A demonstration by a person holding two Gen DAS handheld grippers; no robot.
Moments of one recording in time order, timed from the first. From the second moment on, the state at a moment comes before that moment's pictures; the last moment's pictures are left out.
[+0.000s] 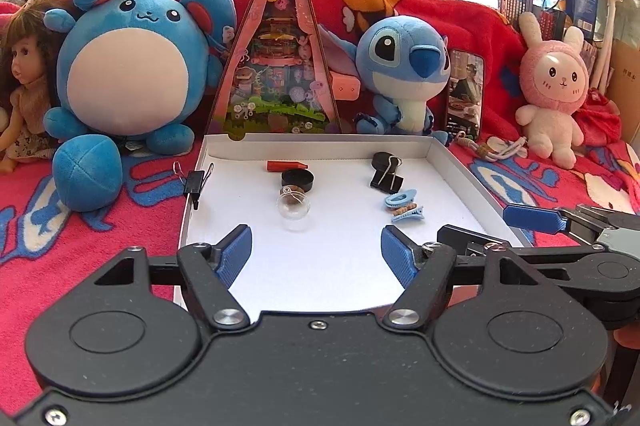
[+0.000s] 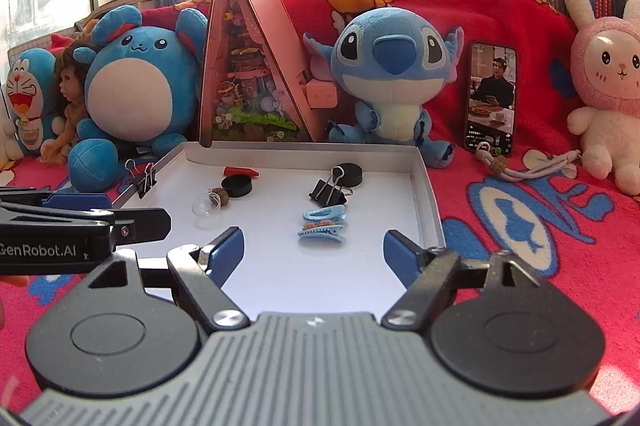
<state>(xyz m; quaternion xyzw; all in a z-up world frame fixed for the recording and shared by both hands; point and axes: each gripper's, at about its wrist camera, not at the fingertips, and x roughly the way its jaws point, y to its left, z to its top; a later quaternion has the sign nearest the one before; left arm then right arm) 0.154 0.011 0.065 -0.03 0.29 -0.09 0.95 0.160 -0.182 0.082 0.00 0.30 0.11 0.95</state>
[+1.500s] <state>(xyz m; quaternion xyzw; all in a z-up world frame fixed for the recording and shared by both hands) 0.029 0.018 0.020 0.02 0.33 -0.11 0.94 0.039 -0.186 0.055 -0.11 0.29 0.16 0.94</state>
